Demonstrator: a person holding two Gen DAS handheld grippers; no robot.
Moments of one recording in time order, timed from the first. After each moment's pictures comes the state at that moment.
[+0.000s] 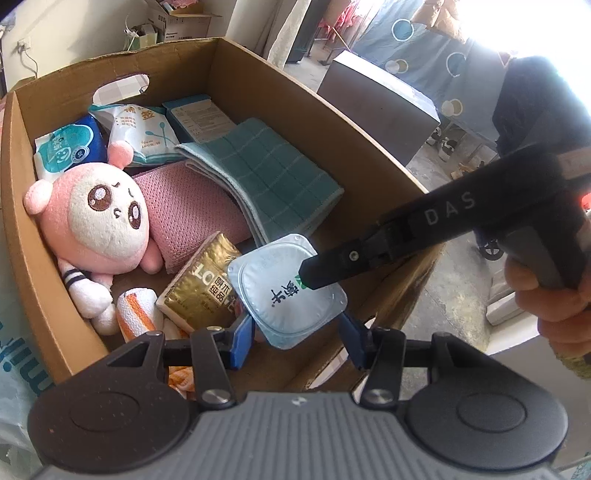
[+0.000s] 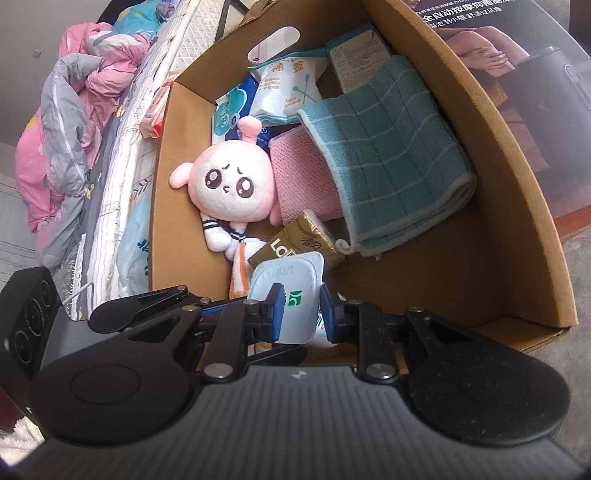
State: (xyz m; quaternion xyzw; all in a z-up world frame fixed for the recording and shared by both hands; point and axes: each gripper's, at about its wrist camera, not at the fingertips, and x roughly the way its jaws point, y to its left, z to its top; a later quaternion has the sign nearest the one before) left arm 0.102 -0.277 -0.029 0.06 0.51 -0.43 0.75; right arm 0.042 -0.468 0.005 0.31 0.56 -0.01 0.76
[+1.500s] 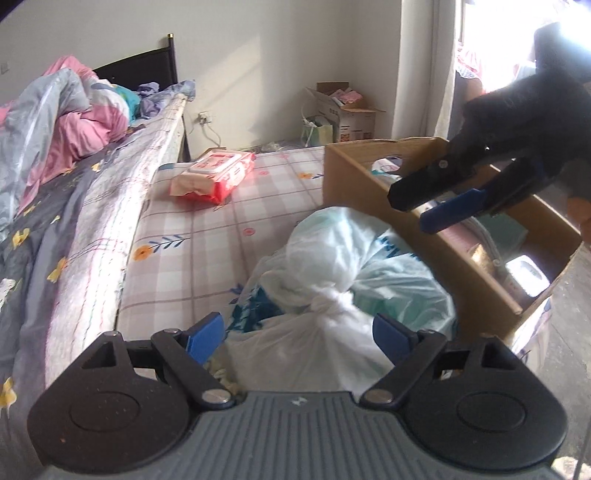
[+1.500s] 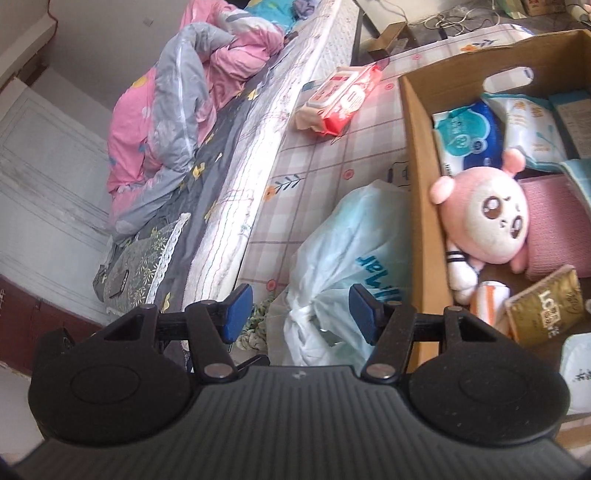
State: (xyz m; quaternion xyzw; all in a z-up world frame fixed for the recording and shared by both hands) left arm 0.045 -0.020 0.028 0.09 0.36 -0.18 0.91; right arm 0.119 -0.270 0.068 0.27 0.49 0.16 0.81
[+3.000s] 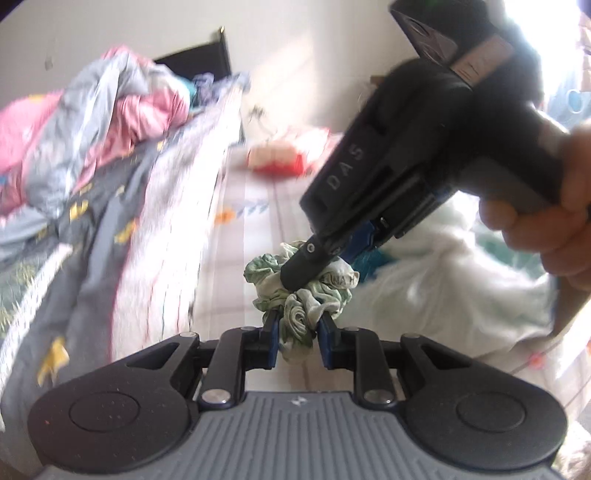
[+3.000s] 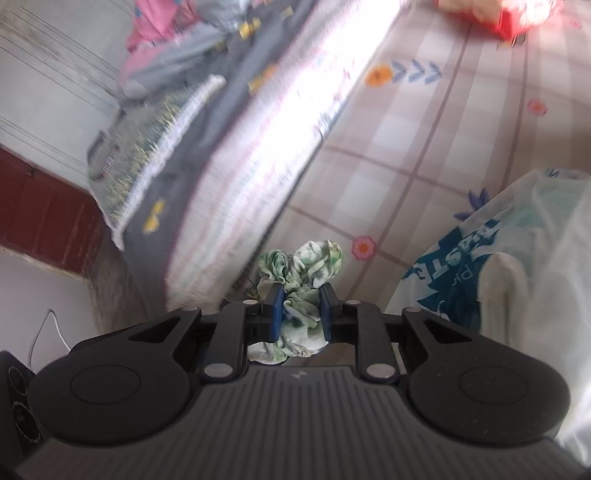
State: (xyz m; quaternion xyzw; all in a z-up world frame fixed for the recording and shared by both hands) left arm 0.031 0.039 0.003 0.12 0.35 -0.11 0.92; right arm 0.209 -0.085 -0.010 0.16 0.57 0.27 0.76
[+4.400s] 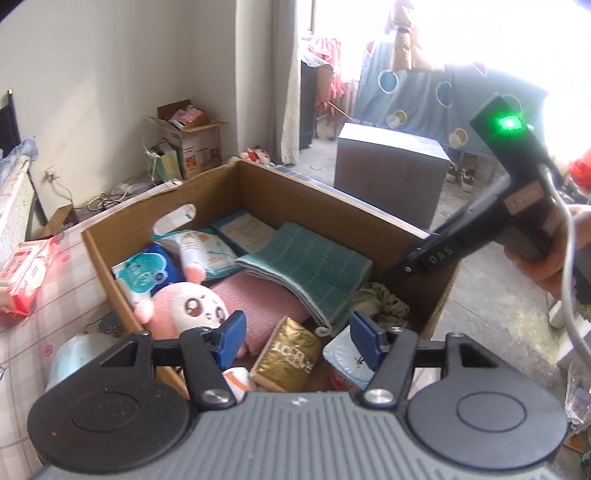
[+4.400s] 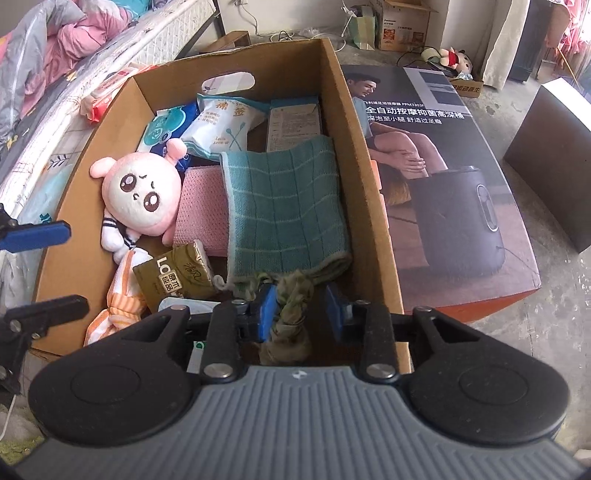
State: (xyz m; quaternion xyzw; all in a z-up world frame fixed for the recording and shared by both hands) left arm 0.067 -0.234 0.034 0.14 0.33 -0.41 0.84; right arm 0.031 -0.475 0.028 0.07 0.53 -0.11 0.84
